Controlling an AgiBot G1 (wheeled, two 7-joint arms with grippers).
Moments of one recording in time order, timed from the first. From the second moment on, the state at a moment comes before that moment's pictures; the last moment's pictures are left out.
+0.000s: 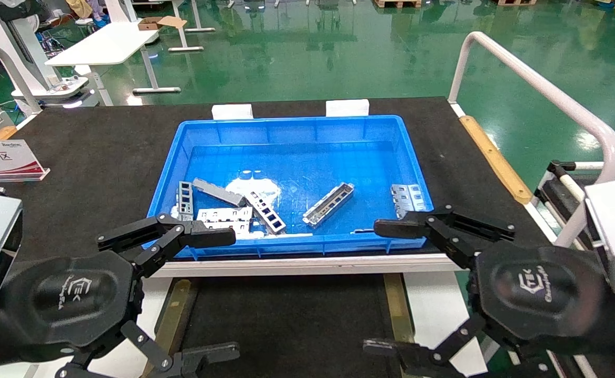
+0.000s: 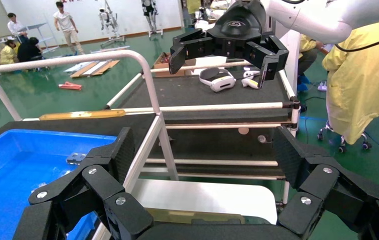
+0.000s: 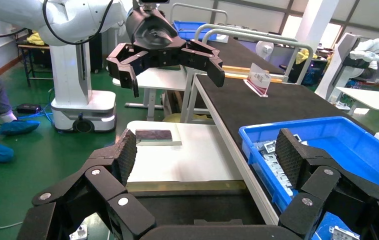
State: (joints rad) left arm -1.07 0.61 0.28 -1.28 0.73 1.50 -0.19; right arm 1.07 -0.61 -0.28 1.28 -0.73 -1.50 0.19
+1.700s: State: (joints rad) left arm -1.08 0.62 0.28 -1.28 0.74 1.49 -0.19; right arm 1.07 -0.61 -0.28 1.28 -0.73 -1.50 0.19
